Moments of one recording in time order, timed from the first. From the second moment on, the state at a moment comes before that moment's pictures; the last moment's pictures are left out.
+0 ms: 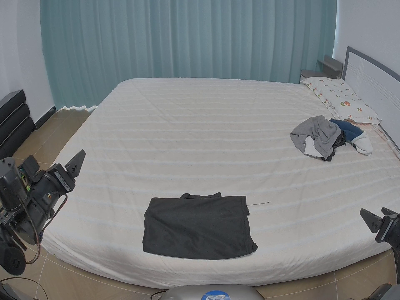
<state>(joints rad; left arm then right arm) -0.21 1.37 -0.20 -1.14 0.26 -0.36 0.15 0.77 -0.18 -0.27 -0.19 0.25</state>
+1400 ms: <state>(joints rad) -0.19 0.38 -0.08 -0.40 0.41 -0.06 0.00 0.02 -0.17 0.20 -0.03 0.02</state>
